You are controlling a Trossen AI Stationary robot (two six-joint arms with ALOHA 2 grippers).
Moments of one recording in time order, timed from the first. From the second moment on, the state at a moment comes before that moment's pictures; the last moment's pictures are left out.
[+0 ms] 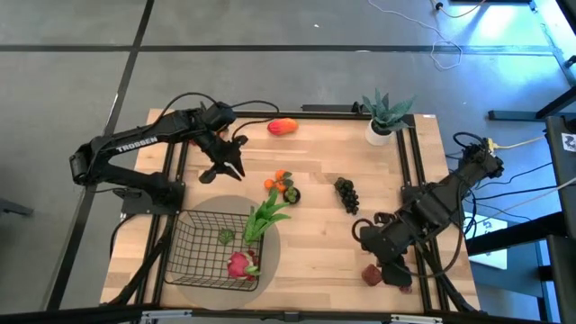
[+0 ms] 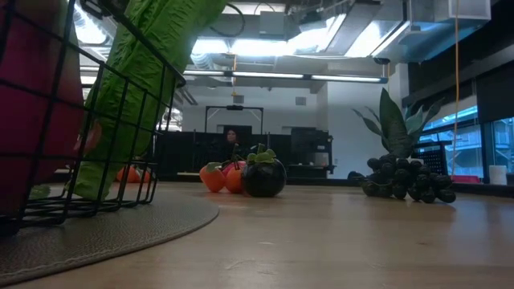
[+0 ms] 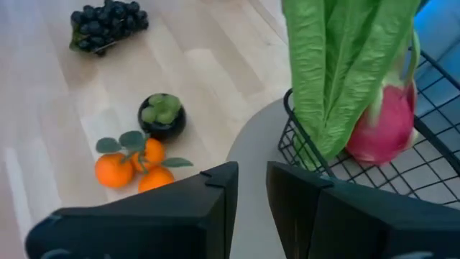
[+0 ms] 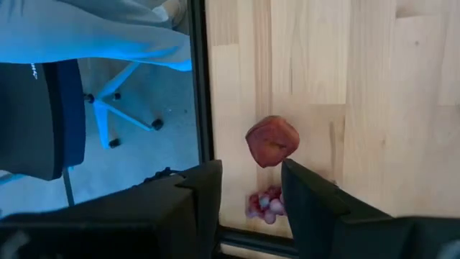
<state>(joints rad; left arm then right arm) 0.48 1.18 1.05 -0.82 0.71 0.69 0.66 1.49 1.58 -1.27 -0.20 0.79</state>
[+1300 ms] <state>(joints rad) 0.48 1.18 1.05 -0.81 0.09 0.56 0.67 1.49 1.58 -1.24 -0.19 0.82</state>
